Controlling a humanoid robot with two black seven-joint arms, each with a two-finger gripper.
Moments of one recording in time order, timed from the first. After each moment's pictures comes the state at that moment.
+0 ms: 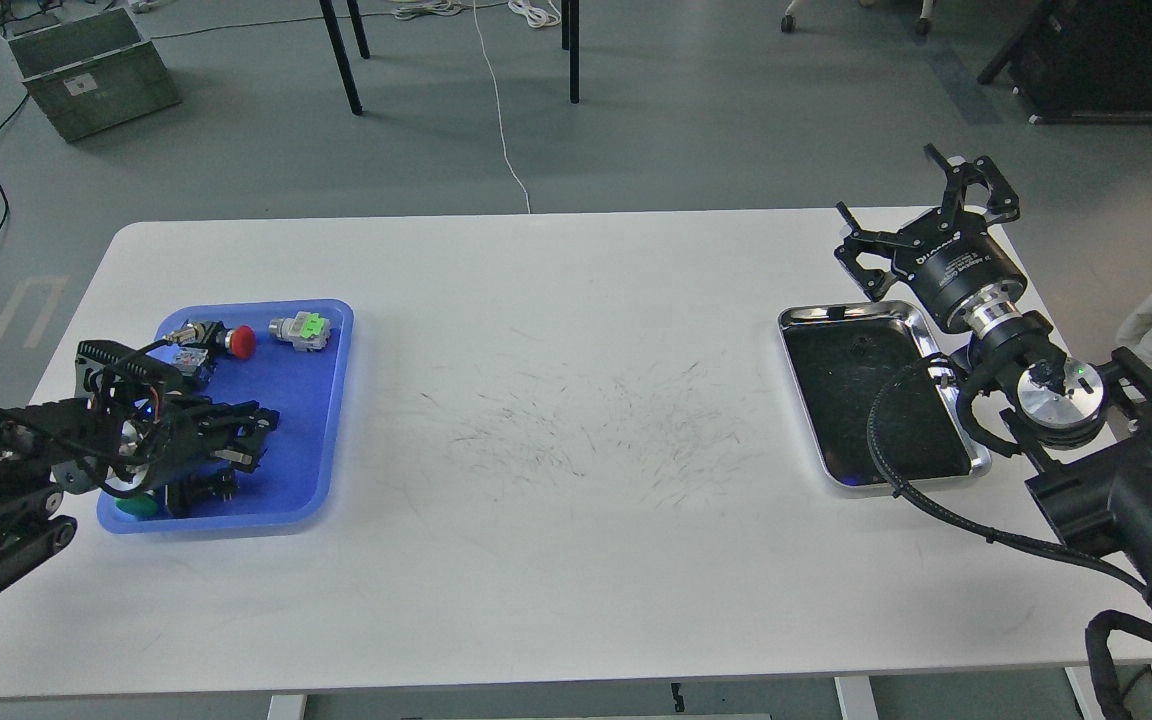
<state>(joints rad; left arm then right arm) -0.67 0.67 -0.30 -0.87 1.89 -0.10 -0.29 0.64 -0.26 1.10 0.67 0.13 0.45 -0.02</state>
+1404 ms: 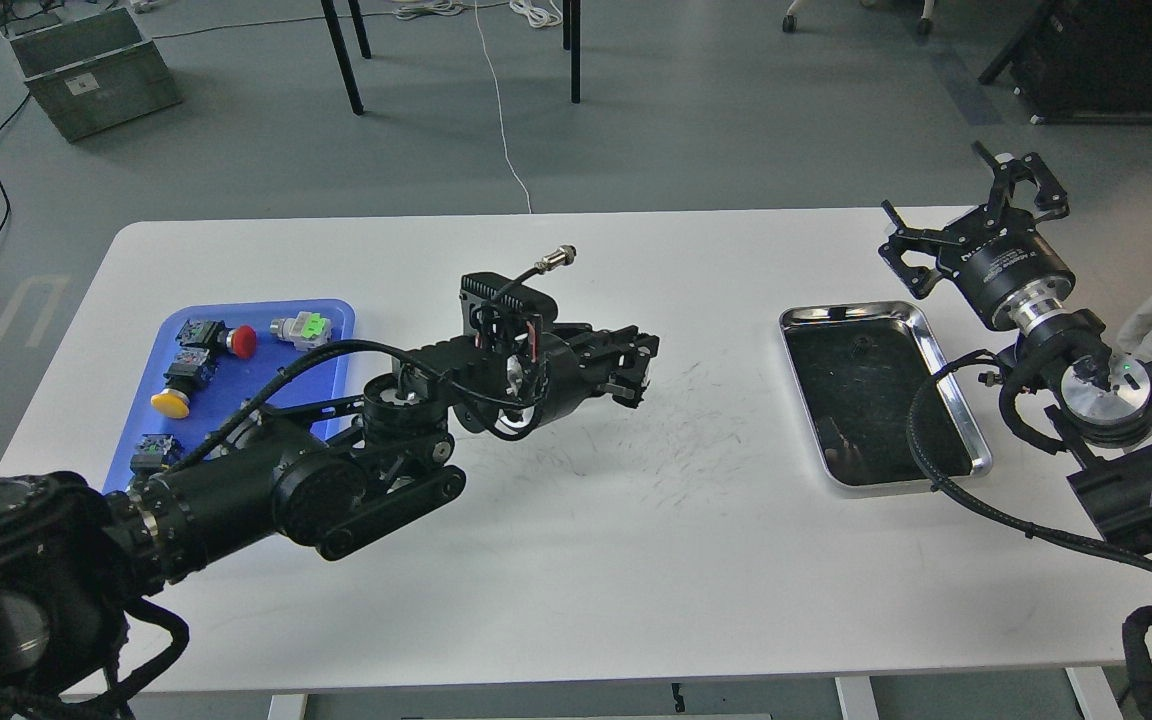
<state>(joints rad) -0.84 0.01 -0.30 -0.94 1.80 -0.04 -0.04 0.64 -0.32 1.10 0.64 0.13 0.44 -0.02</state>
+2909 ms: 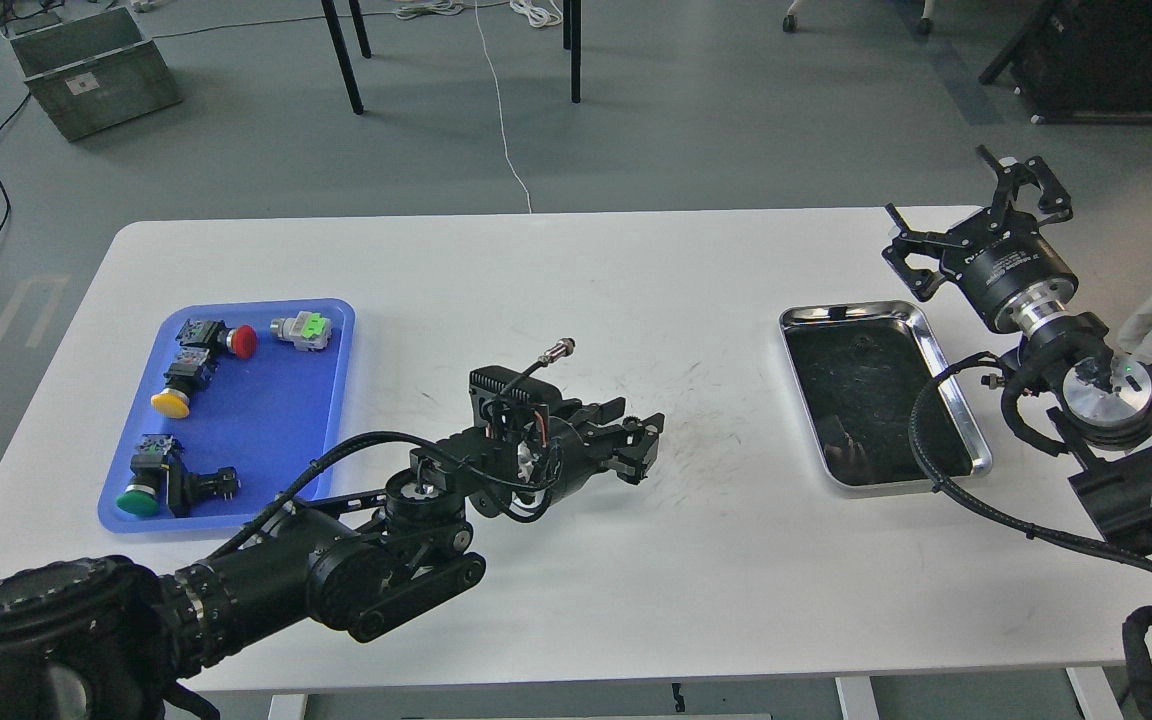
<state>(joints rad) -0.71 -0.04 -0.30 -0.87 1.80 0.08 -0.04 0.64 -0.32 1.10 0.63 0.13 0.44 -0.02</state>
